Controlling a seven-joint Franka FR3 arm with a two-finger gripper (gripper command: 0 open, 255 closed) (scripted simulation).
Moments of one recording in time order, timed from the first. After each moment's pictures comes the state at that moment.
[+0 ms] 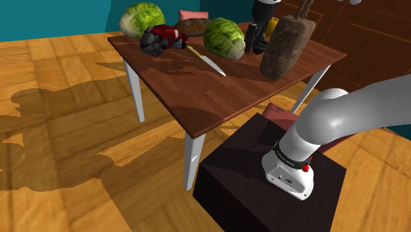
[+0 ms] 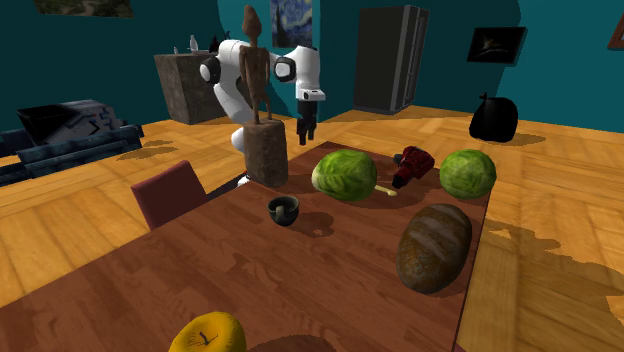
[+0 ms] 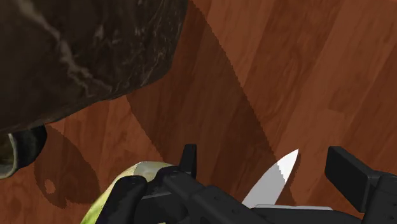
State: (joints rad) arm -0.04 -0.69 -0.11 -2.42 -0.18 1.78 -0.26
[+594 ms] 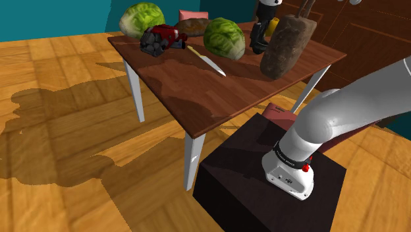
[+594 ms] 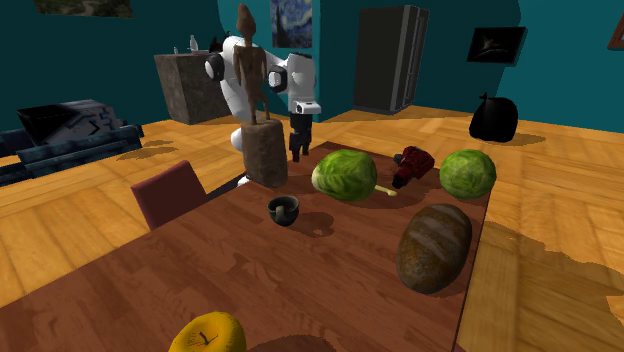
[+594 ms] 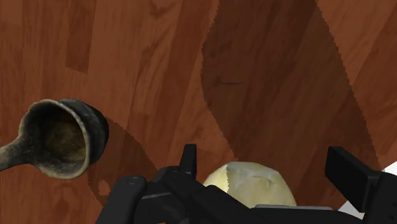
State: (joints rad) arm -0.09 -0.48 -0.28 -2.30 -0.25 1.91 -0.45
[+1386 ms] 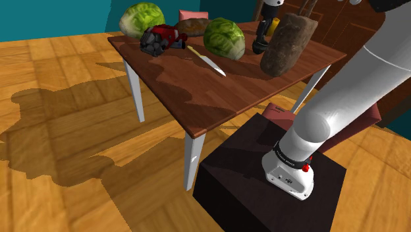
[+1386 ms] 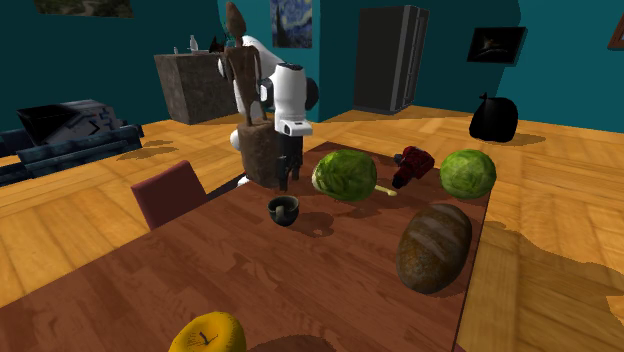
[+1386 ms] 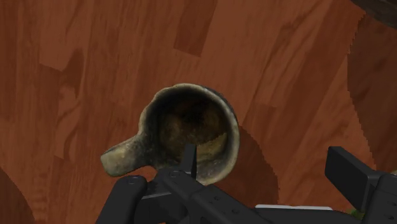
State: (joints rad) arm -0.14 -0.10 -0.49 -1.99 -0.16 2.01 -0.74
